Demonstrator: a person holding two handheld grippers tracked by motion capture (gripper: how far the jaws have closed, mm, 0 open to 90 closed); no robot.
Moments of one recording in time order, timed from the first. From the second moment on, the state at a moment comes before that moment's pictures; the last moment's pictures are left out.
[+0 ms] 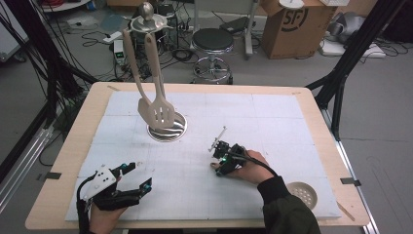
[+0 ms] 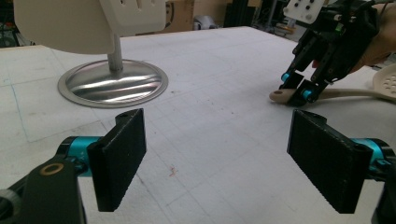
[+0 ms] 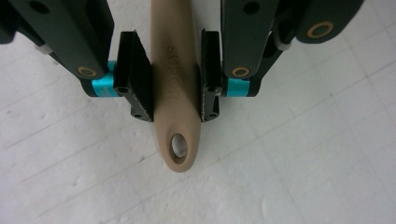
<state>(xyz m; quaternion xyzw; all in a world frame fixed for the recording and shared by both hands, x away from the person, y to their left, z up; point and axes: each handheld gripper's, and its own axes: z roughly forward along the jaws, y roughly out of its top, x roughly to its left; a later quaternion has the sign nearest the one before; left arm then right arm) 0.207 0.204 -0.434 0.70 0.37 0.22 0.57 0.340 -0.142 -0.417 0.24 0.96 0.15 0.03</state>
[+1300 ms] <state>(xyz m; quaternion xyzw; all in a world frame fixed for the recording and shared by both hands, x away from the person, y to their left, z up) 0.206 0.204 -0.434 0.70 0.37 0.22 0.57 0.337 -0.174 -0.349 0.27 0.84 0.45 0.17</state>
